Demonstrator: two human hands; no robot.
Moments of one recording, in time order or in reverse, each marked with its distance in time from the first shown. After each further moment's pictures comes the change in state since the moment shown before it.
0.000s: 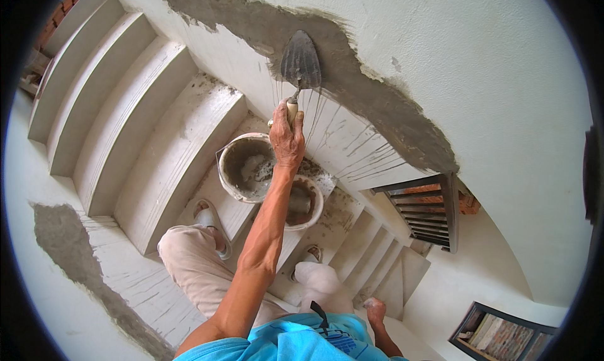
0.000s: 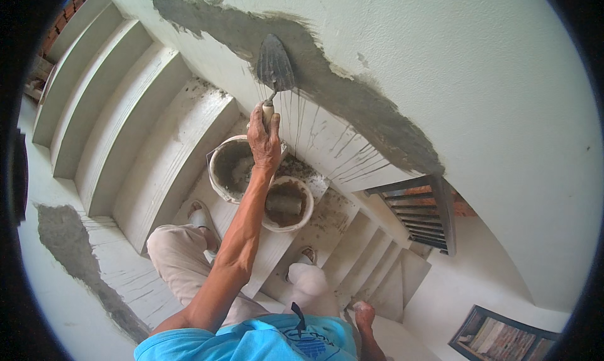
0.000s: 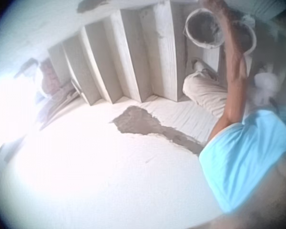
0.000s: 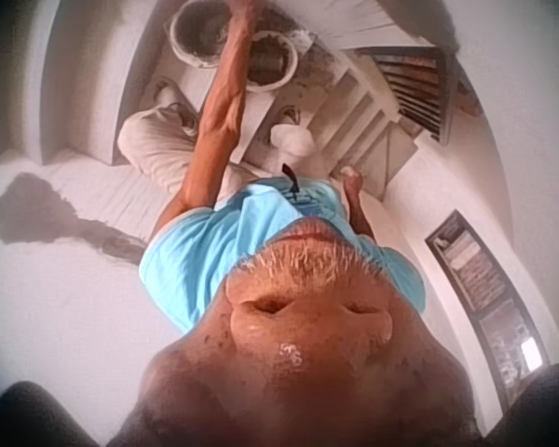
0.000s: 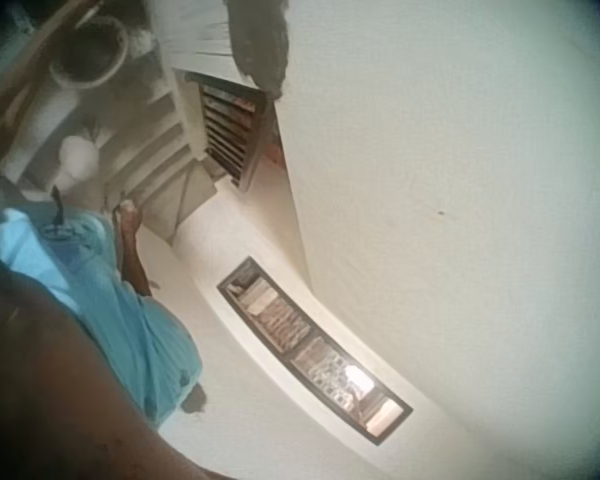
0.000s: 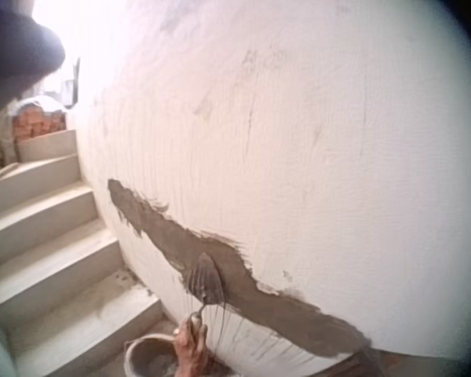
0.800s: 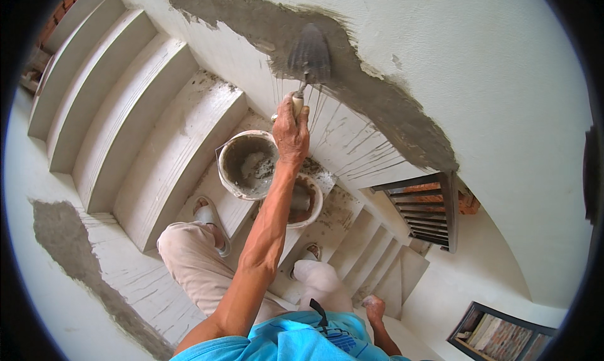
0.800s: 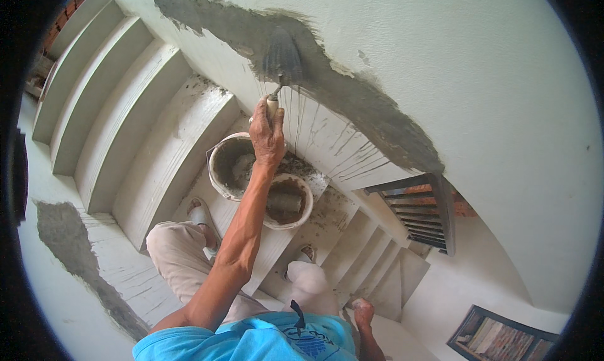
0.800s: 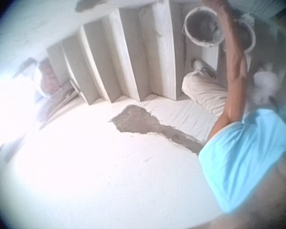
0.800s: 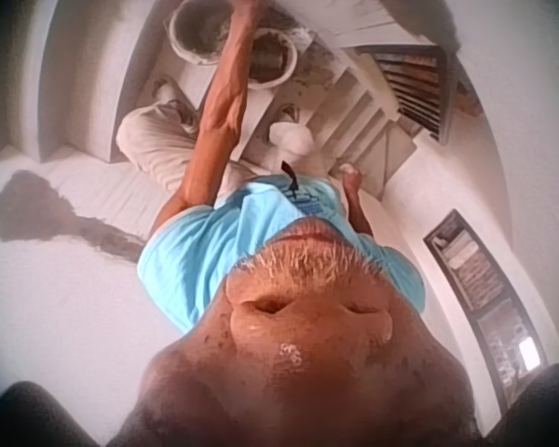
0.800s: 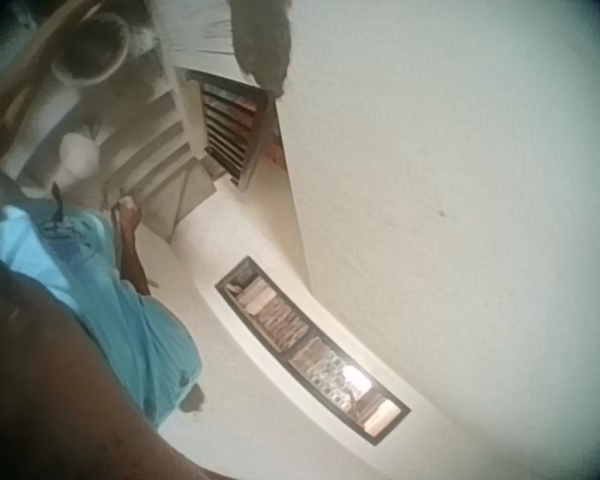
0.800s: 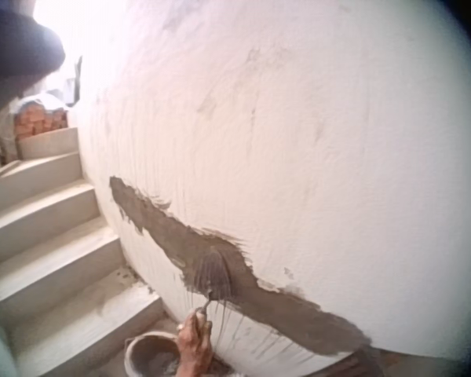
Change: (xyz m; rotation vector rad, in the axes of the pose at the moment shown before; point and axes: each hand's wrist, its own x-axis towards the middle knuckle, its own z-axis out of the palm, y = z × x) left_hand 0.005 0.021 -0.003 -0.050 -0.052 -0.022; right_hand 0.002 0.010 0.006 0.031 0.086 -0.072
